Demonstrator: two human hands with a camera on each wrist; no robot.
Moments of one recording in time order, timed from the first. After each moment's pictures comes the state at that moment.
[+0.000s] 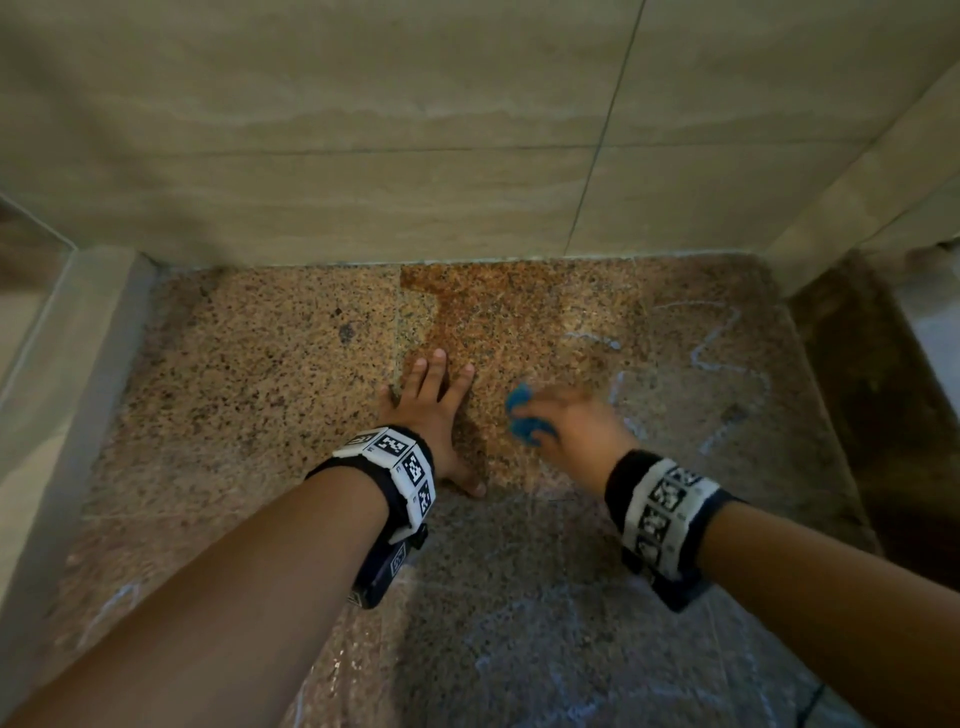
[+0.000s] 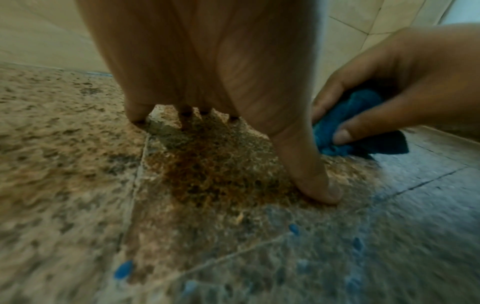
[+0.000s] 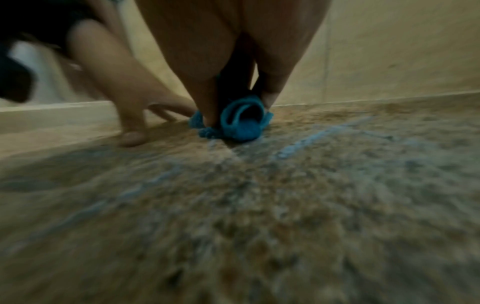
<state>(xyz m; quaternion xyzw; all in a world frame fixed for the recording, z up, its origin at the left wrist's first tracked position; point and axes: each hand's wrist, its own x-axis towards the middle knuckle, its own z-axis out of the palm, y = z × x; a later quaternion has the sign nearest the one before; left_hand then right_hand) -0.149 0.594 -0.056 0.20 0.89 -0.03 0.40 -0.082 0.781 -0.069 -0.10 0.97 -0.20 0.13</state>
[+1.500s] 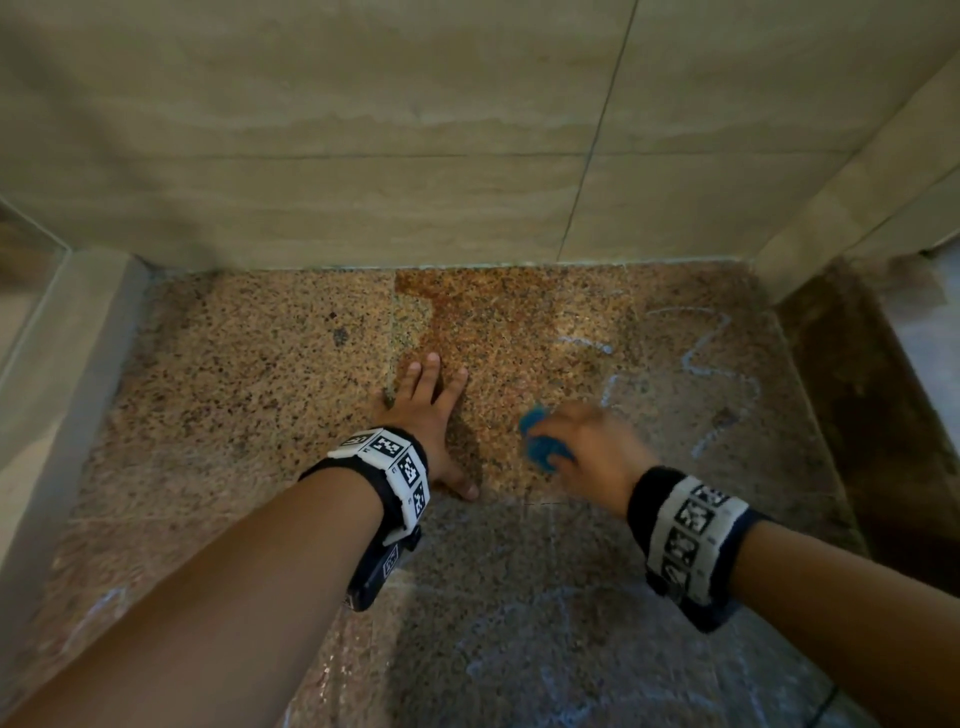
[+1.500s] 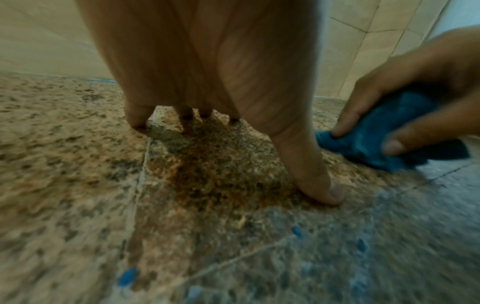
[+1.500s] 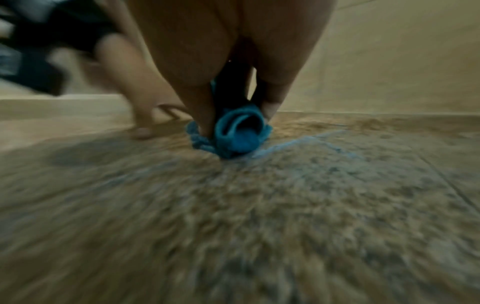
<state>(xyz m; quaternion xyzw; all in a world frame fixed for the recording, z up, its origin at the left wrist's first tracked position) -0.151 0.596 -0.054 0.19 0.89 -0.04 0.40 -0.062 0.793 -0.051 -0.08 0.96 -0.18 0.19</state>
